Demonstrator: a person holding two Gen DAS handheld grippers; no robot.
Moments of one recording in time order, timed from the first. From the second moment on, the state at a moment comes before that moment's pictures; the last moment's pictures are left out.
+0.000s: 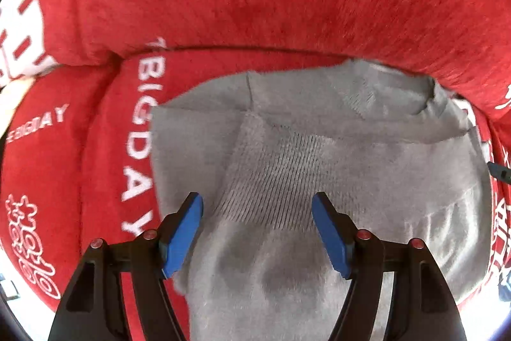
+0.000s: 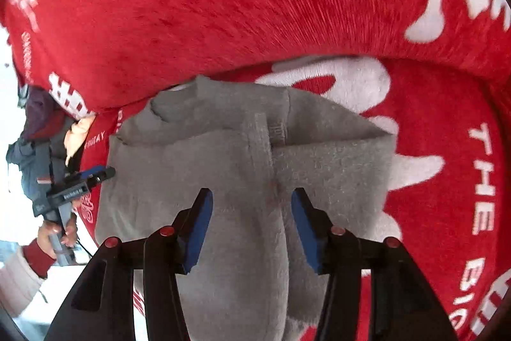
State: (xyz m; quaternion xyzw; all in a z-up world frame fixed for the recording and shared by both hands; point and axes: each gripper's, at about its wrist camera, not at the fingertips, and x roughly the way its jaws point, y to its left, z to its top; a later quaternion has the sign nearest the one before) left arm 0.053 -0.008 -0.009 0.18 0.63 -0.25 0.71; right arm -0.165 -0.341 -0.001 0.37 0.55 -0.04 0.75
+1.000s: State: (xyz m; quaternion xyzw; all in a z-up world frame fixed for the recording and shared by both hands) left arm 0.061 -0.015 0.037 0.10 0.60 -0.31 0.73; right arm -0.158 -0.318 0.052 0.28 0.53 -0.03 0.80
